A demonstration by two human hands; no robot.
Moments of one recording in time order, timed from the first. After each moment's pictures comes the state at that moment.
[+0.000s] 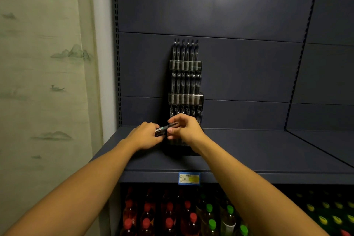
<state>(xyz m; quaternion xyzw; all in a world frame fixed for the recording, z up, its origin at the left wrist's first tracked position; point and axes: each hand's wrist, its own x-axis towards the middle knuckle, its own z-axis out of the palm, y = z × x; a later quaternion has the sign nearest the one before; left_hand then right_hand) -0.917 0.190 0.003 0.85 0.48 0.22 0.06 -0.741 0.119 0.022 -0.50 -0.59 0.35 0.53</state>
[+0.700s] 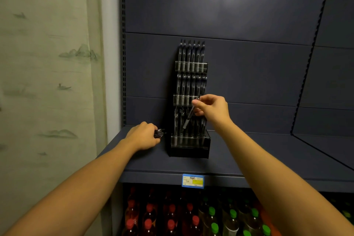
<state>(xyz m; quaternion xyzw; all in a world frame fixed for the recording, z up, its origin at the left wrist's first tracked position) -0.931 0.192 0.004 0.84 0.52 0.18 -0.02 -0.693 0.120 0.079 -0.49 -0.56 0.20 0.63</state>
